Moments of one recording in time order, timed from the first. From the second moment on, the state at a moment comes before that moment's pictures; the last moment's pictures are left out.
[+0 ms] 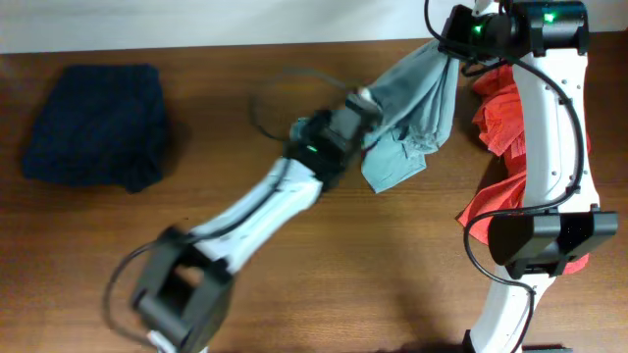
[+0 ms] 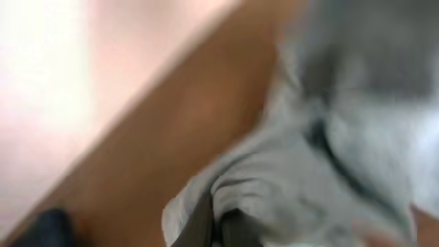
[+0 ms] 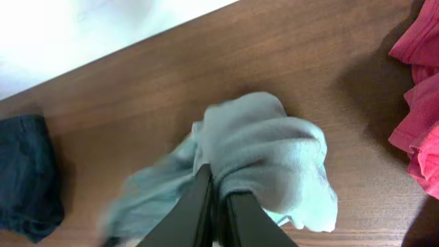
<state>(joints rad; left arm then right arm) -0.68 1.89 1.52 -0.36 -0.48 0.29 0.00 2.11 2.43 -1.23 -0.22 0.36</state>
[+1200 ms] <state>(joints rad) -0.66 1.76 1.54 -0.64 -0.27 0.29 0.00 2.11 2.43 -1.26 -0.22 0.35</state>
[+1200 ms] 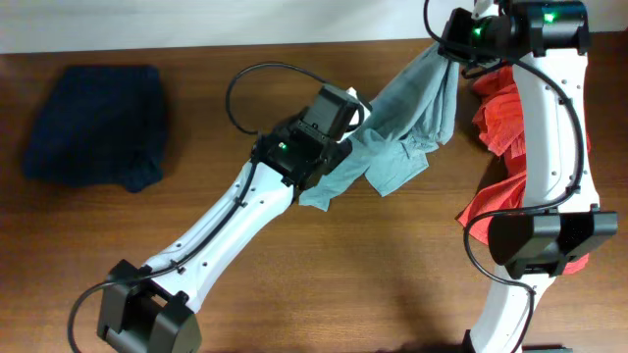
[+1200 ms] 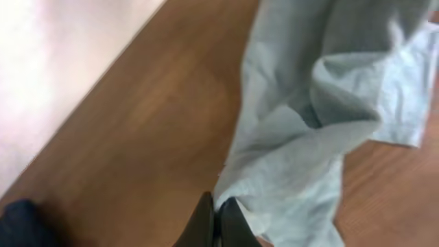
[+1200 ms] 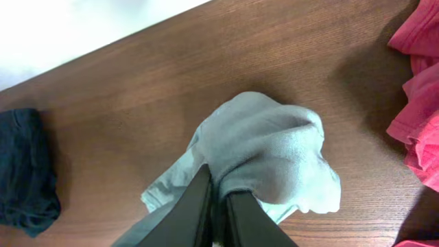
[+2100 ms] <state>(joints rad) -0.46 1.56 1.71 -0.65 -0.38 0.13 -0.18 2.11 2.43 -1.32 -0.34 0.31</state>
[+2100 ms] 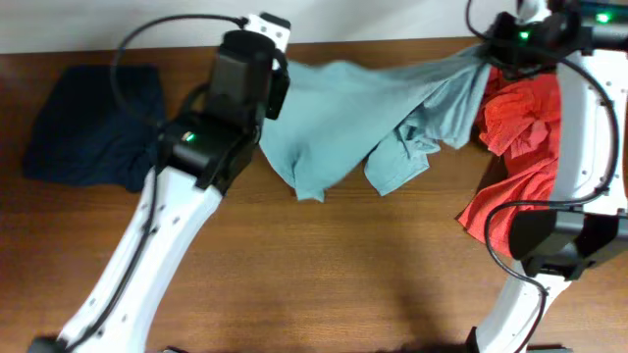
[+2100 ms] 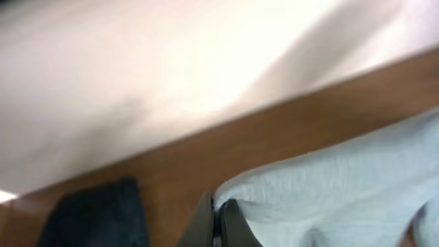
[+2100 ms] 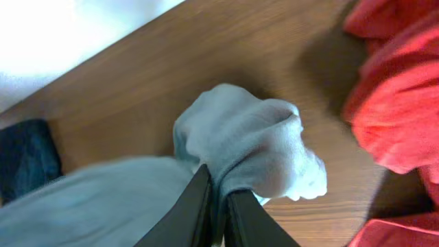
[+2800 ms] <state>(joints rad) -0.47 1.39 1.76 -0.60 -0.53 0.14 -0.22 2.06 2.43 -1.57 -0.48 0.08</state>
